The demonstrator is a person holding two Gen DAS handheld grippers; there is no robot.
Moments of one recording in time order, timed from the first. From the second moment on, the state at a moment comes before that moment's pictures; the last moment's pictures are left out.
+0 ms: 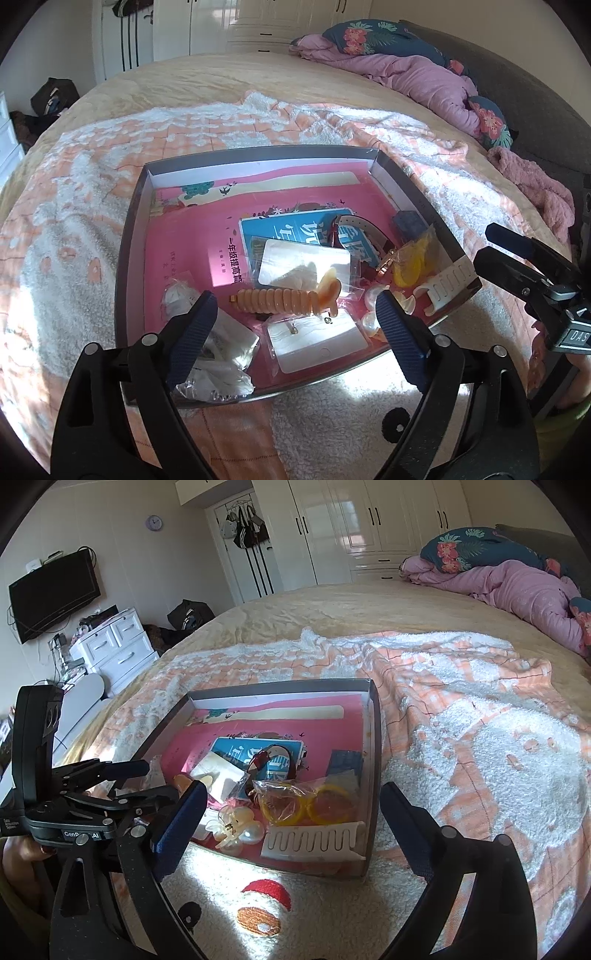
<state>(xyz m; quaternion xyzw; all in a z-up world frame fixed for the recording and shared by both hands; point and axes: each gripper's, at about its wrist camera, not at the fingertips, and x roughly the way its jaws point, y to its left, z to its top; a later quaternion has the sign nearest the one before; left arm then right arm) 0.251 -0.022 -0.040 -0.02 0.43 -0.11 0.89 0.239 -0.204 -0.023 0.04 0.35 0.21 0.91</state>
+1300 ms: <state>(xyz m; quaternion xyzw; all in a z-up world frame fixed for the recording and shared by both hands) 0.132 -0.008 -0.003 -0.04 0.35 -0.05 0.93 0.130 -0.209 0.003 -0.01 0.27 0.23 0.93</state>
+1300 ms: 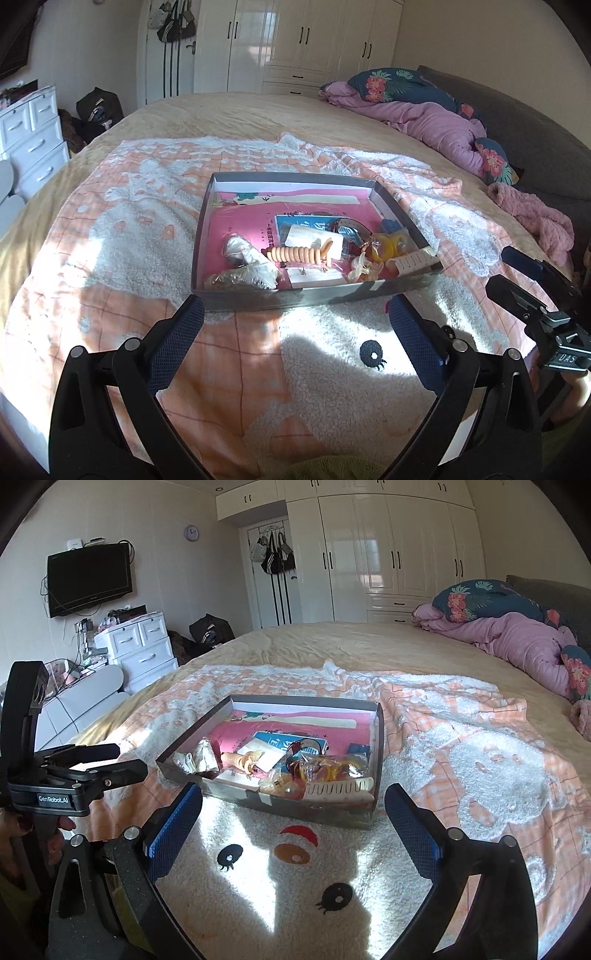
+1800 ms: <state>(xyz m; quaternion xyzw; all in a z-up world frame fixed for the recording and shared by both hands) 0.112 -0.007 -0.018 -0.05 0.36 -0.04 0.93 0.108 -0.205 -0.012 -0.01 0.30 0.22 0.93</state>
